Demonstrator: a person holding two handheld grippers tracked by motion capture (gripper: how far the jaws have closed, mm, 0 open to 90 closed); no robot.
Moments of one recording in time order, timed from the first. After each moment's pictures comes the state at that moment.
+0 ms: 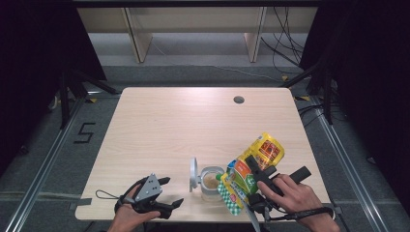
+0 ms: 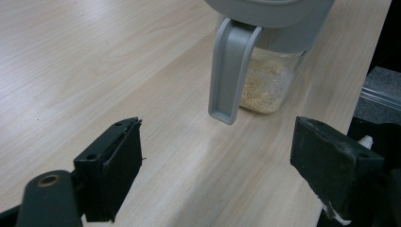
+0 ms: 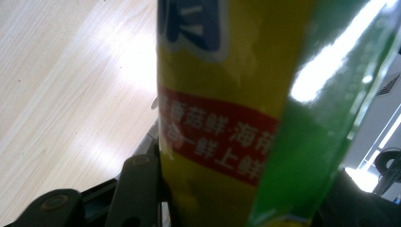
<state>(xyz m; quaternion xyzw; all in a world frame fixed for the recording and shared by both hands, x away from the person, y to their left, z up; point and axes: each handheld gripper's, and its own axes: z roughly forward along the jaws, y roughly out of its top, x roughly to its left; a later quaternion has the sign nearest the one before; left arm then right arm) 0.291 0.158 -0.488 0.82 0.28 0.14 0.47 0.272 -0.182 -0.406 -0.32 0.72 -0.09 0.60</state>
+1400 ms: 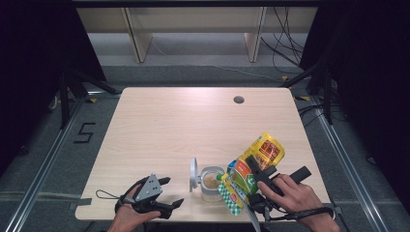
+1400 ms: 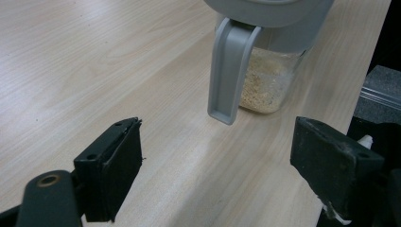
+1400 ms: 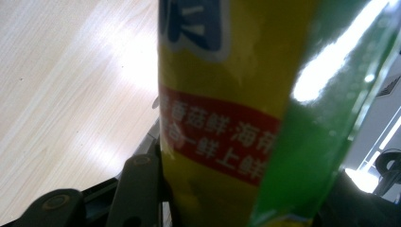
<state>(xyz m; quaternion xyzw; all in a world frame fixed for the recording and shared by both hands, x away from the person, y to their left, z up) 0.293 0.158 -0.487 0.83 0.26 0.15 0.47 0.272 -0.183 -0.408 -0.32 0.73 -0.09 0.60</state>
